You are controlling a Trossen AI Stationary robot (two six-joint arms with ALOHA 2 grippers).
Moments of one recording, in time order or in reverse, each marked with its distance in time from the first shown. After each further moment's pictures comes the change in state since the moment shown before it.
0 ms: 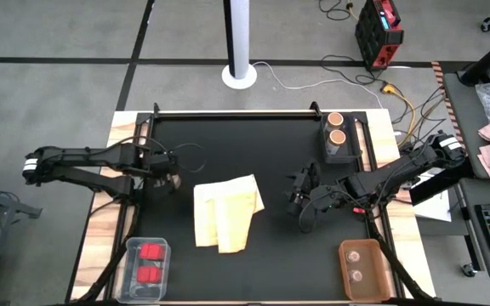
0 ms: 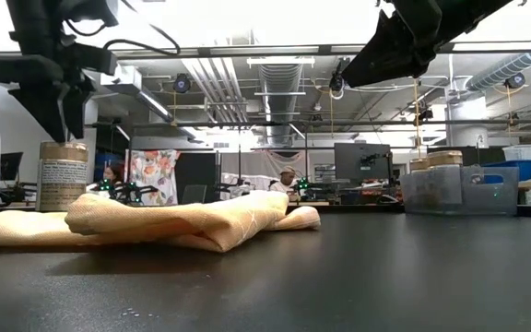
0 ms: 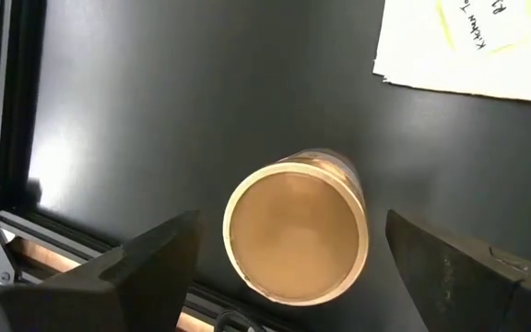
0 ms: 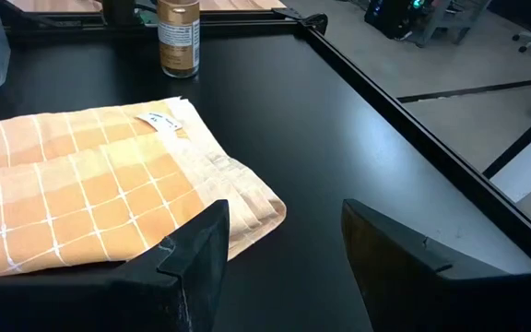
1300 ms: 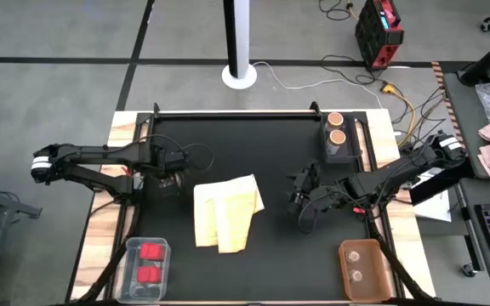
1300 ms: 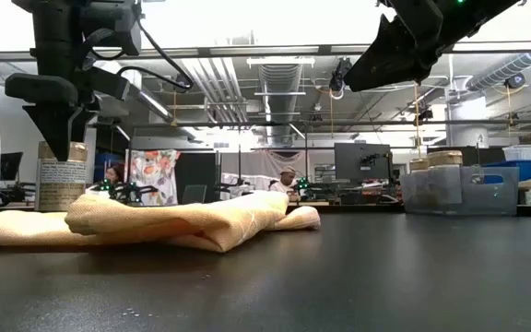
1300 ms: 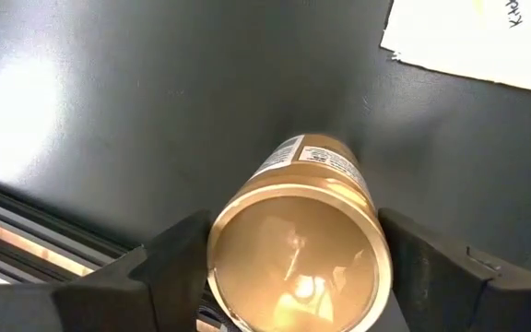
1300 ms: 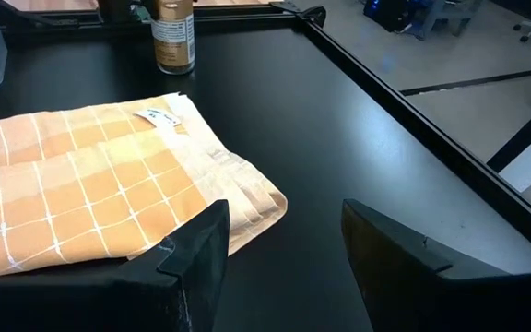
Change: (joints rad) left arm 0.067 0.159 -0.003 0.028 0.077 -0.025; right arm 0.000 0.000 -0.013 0.000 0.000 0.033
